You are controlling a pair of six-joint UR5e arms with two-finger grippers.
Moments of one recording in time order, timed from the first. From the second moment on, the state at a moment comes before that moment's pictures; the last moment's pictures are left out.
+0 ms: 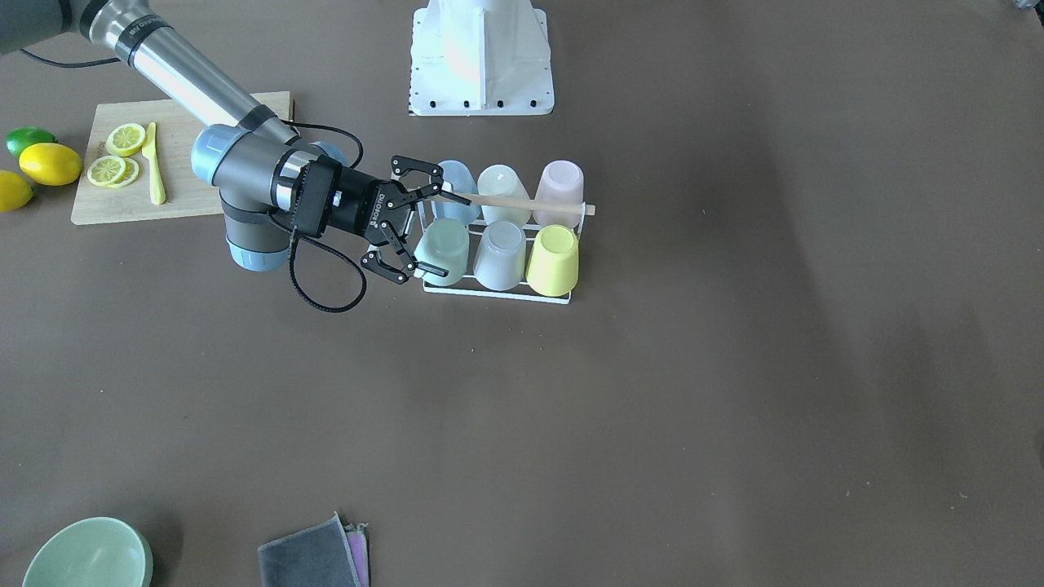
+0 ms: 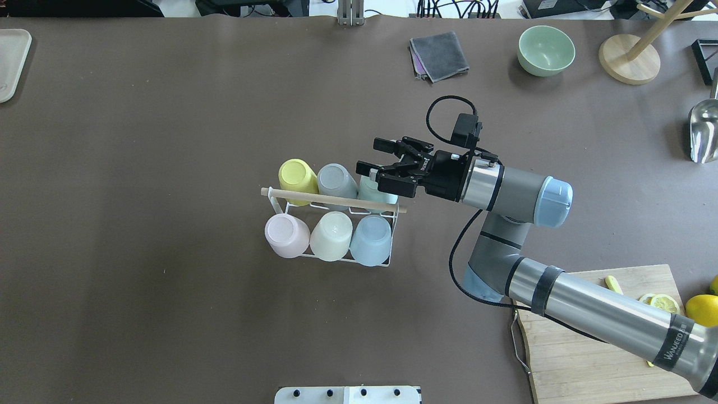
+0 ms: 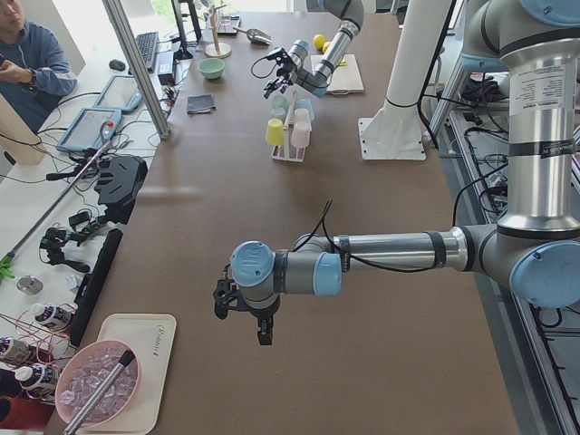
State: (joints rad) left arm -1.56 -1.48 -1.58 -1.64 -2.37 -0.06; right arm 0.55 -0.96 1.13 0.45 1.65 0.92
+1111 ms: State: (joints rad) left arm -1.56 -1.48 -1.58 -1.64 -2.37 -0.06; right arm 0.83 -1.01 1.19 -0.08 1.69 1.04
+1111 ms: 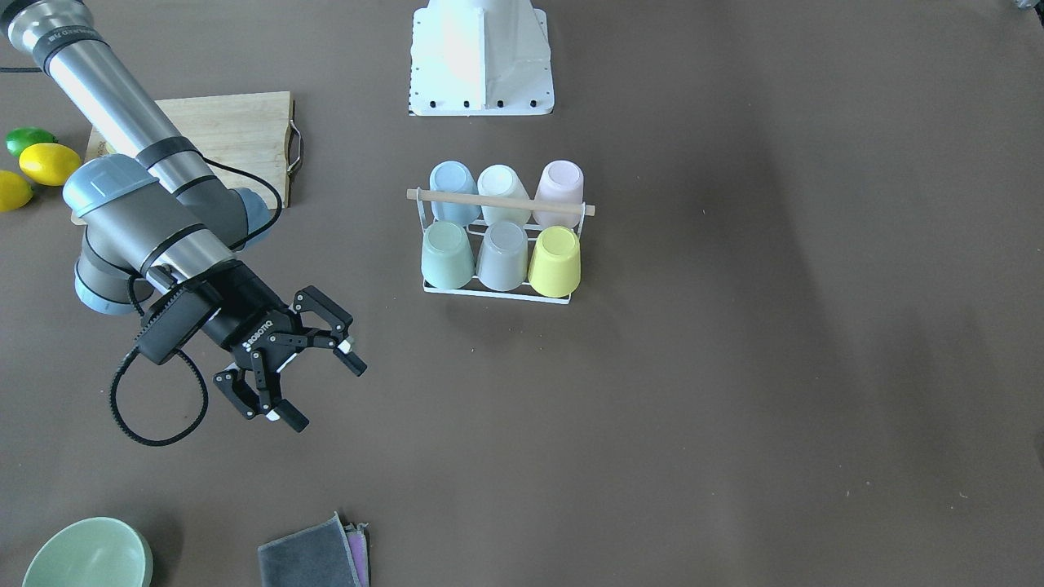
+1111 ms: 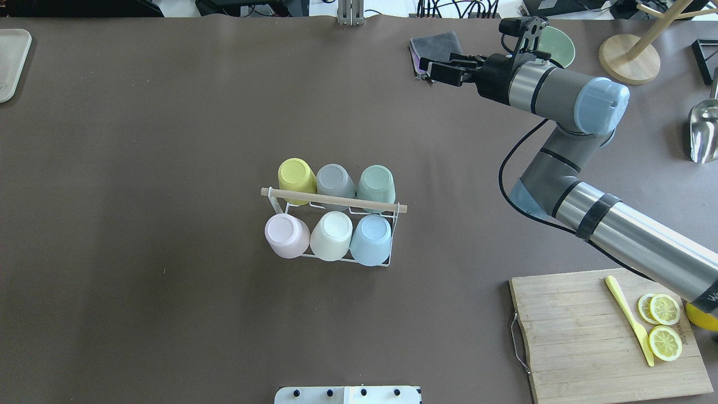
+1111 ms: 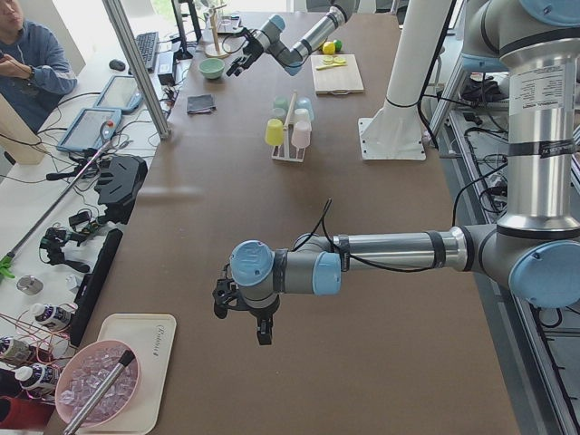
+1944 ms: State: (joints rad) left arm -1.56 -1.48 -1.58 -1.64 -2.36 -0.06; right arm 0.88 -1.31 1.75 -1.07 1.87 1.02
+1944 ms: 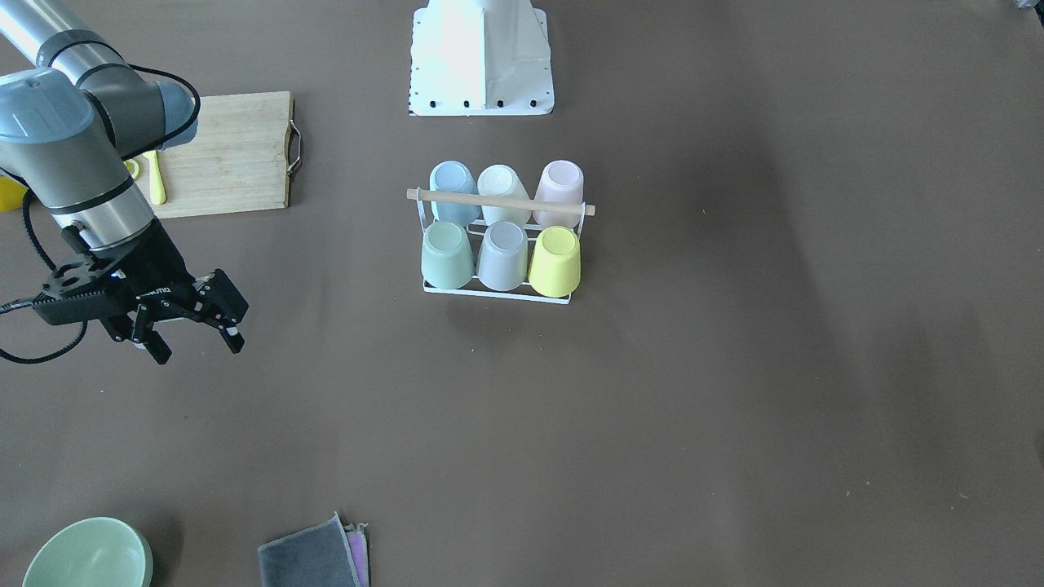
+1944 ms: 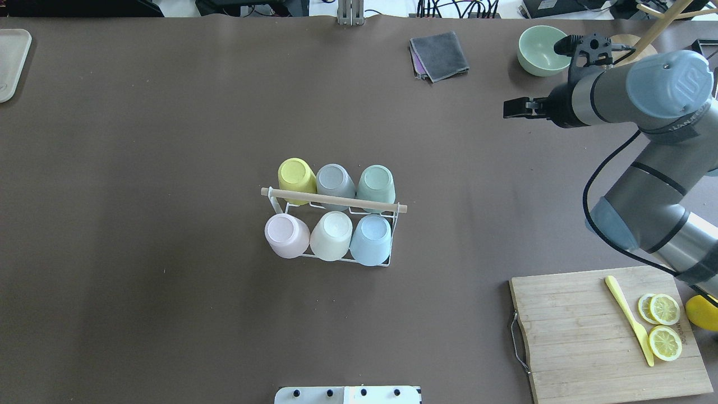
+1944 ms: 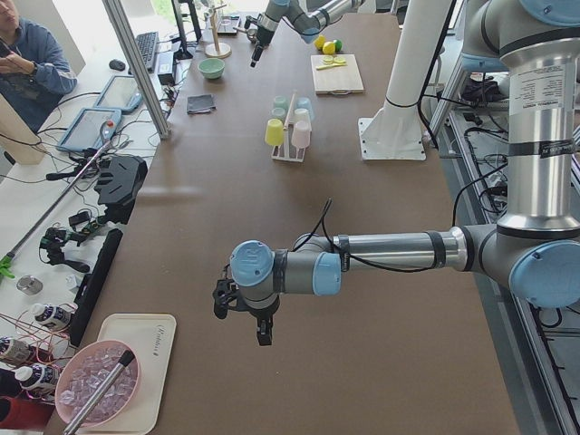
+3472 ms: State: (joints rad) left arm -1.56 -1.48 -1.58 -1.64 -2.36 -0.06; right arm 1.53 -1.60 1.72 -1.75 2.27 -0.02
